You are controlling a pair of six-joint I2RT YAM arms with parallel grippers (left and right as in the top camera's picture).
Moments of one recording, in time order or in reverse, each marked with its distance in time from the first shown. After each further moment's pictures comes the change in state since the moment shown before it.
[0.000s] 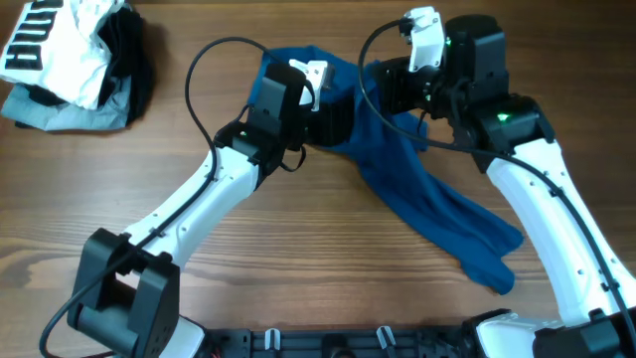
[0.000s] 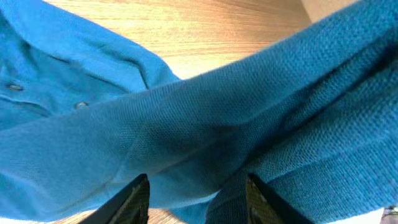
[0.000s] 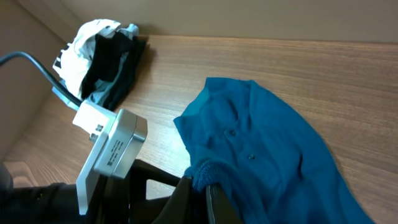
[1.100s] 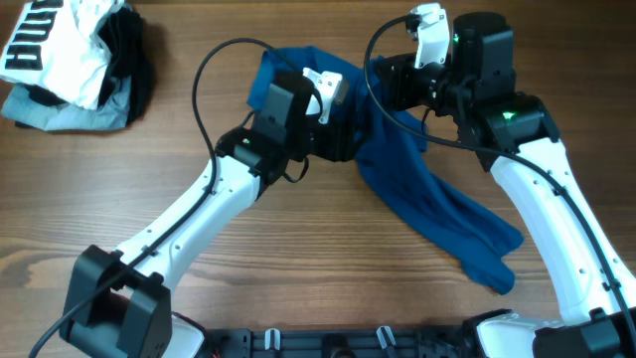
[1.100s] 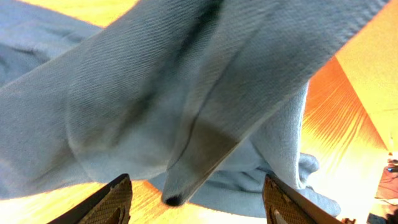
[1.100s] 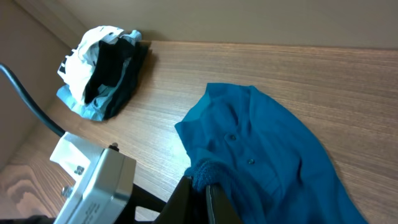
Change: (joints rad) left arm -0.048 -0.060 0.000 -0.091 0.014 0.099; right arm -0.018 0.000 0.000 0.018 -0.020 0.000
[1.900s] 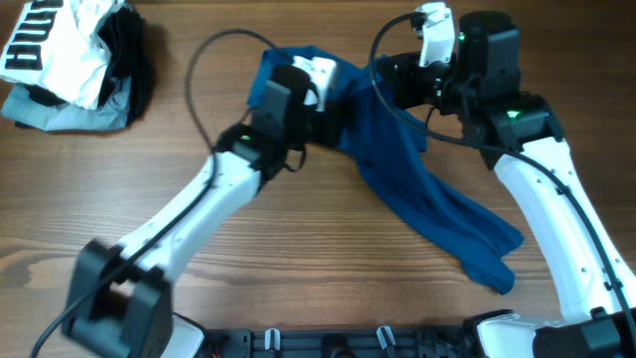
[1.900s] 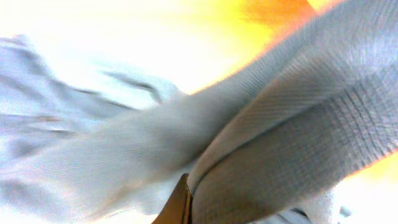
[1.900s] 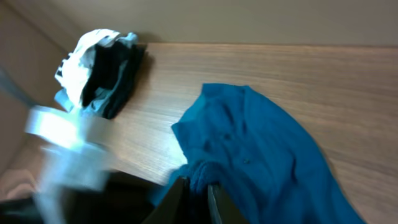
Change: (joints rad) left arm 0.044 -0.009 0.000 0.079 -0.150 -0.002; right arm -0.042 0.000 0.000 -0.016 -0.014 0.004
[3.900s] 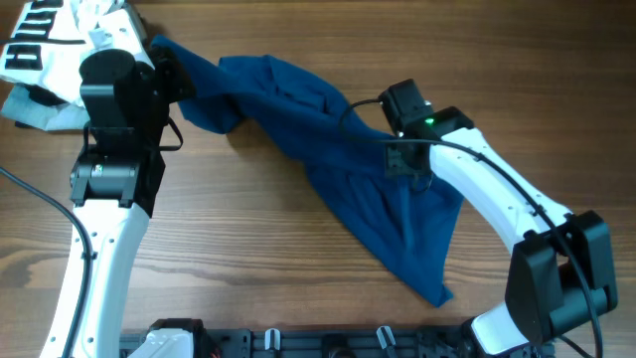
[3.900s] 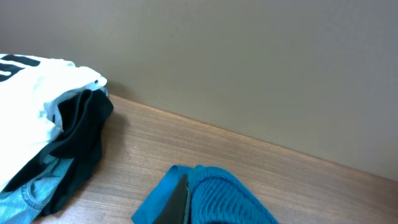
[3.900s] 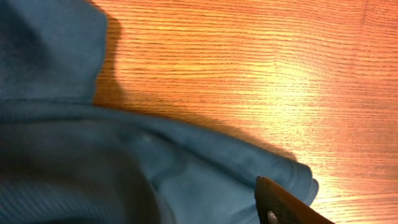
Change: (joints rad) left arm 0.456 -0.338 0.000 -0.055 -0.315 0.001; right arm 0.155 0.224 -0.182 -0.367 0.634 0.127
